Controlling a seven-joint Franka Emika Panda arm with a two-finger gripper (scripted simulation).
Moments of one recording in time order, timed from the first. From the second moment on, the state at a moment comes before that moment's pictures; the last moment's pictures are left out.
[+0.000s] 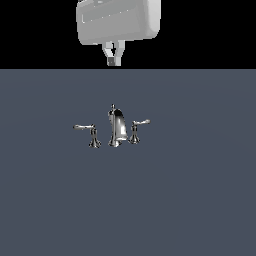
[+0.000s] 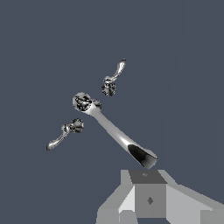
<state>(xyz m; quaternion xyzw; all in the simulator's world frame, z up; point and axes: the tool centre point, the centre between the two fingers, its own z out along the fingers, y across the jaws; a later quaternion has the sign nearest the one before) -0.069 0.032 0.305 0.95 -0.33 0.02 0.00</state>
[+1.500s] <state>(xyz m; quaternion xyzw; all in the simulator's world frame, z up) 0.089 -0.040 0.122 0.81 -0.59 0.00 0.00</state>
